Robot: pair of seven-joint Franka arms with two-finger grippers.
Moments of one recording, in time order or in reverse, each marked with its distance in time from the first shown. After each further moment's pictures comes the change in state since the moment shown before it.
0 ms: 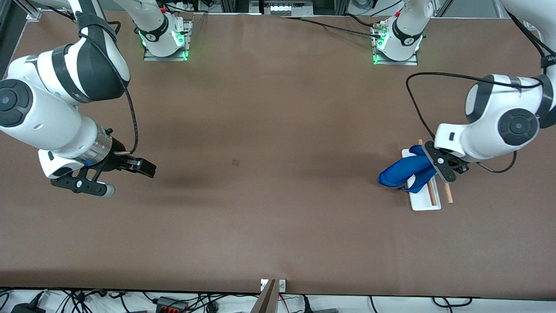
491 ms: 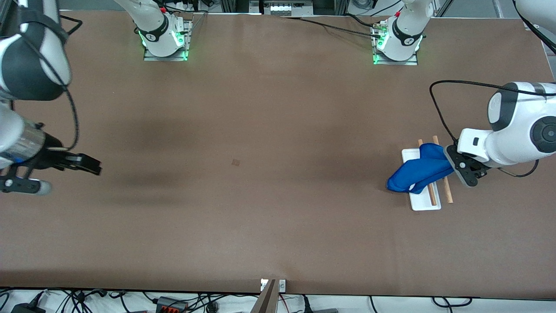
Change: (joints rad) left arm 0.082 0.023 0.004 0.014 0.003 0.008 0.097; right arm -0.086 -0.053 -0.145 -0.001 0.013 -0.076 -0.343
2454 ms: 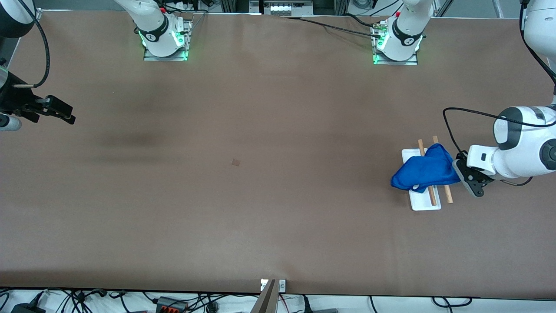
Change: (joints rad) left arm 0.113 0.186 -0.001 -0.001 0.000 0.165 0.054; right arm 0.001 -0.387 -0.093 -0.449 0.027 0.066 -0.154
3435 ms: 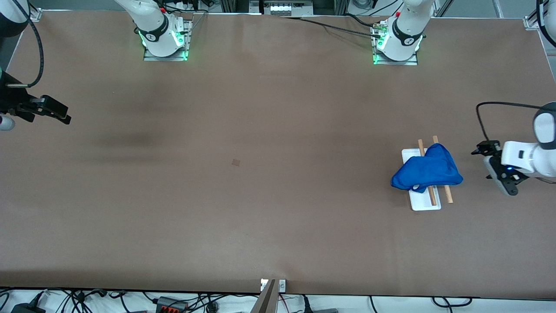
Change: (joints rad) left arm 0.062 -0.008 -0.009 0.210 -0.044 -0.333 0.061; right arm -0.020 0.005 -0.001 0.014 0.000 -0.008 0.000
